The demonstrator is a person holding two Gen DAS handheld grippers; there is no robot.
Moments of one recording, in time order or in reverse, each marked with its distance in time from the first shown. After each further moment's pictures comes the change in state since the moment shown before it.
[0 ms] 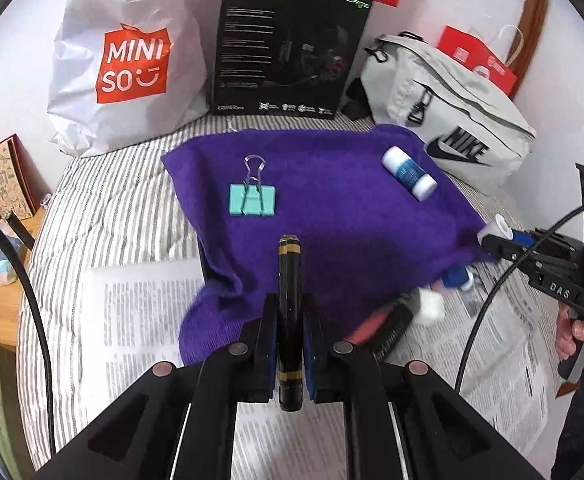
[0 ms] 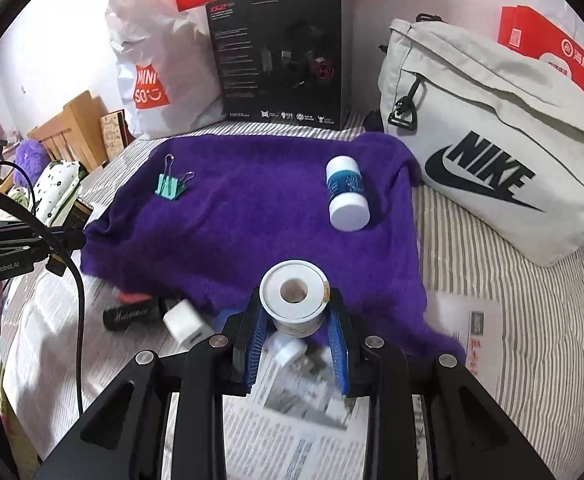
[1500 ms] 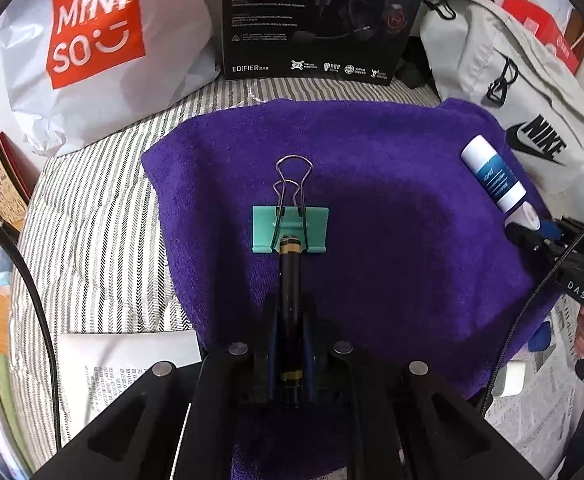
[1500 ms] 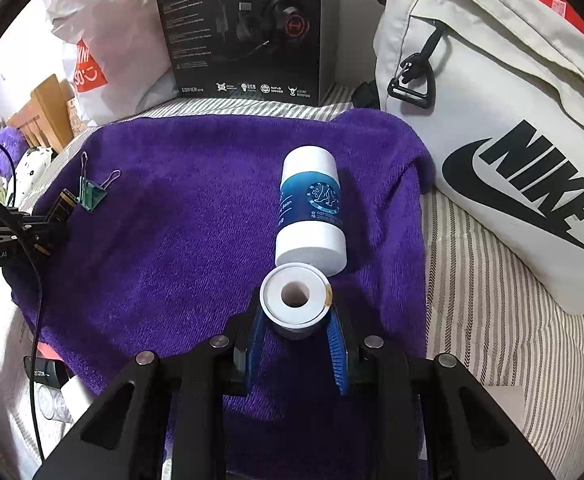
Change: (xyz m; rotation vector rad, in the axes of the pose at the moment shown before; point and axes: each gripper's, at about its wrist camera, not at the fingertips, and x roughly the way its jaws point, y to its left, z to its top) left arm 0.098 0.014 0.053 0.017 0.167 0.118; right arm 0.093 -0.033 0.037 -0.020 0.085 -0.040
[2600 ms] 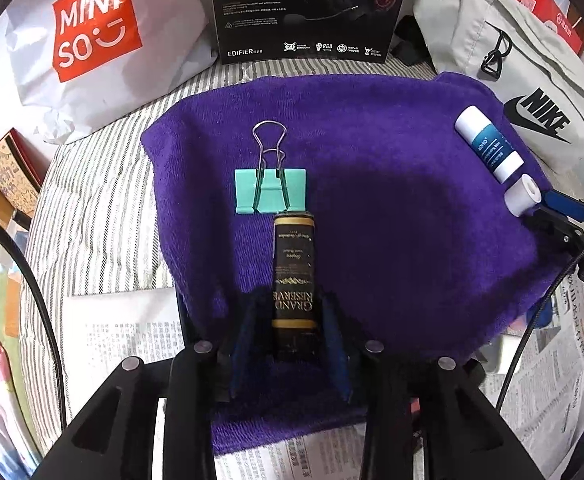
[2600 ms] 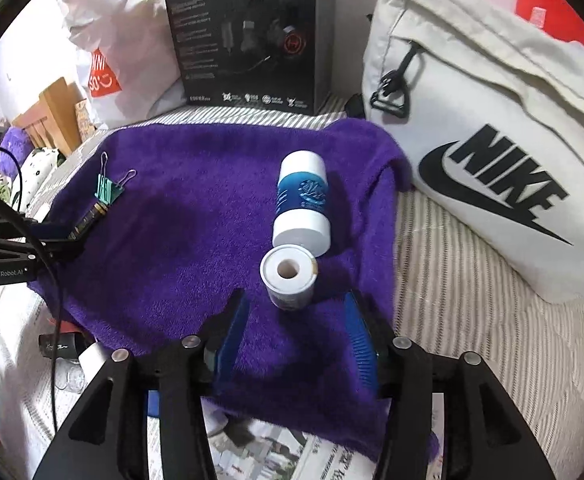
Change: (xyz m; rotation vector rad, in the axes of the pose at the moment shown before) left arm -0.008 -0.018 -0.017 -0.002 0.048 0.048; right arm -0.035 -0.003 -0.012 0.000 -0.027 -0.005
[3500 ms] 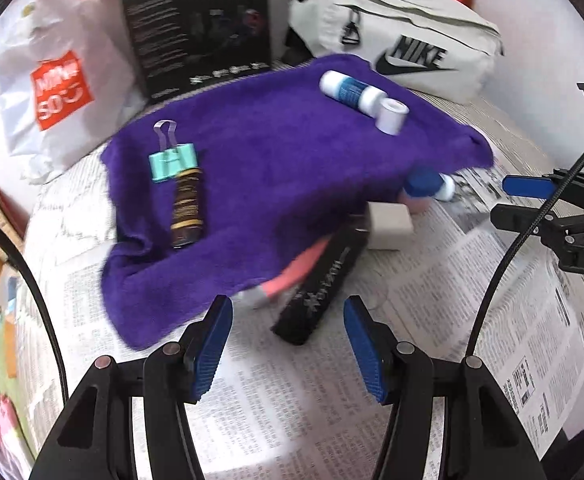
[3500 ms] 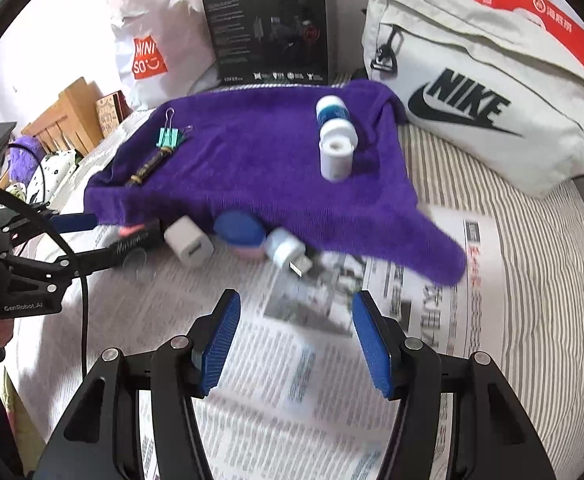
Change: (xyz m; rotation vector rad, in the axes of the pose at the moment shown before) left arm -0.052 -0.061 -0.098 0.251 -0.142 -0.069; right arm -0.070 0.033 -0.094 0.070 0.017 0.033
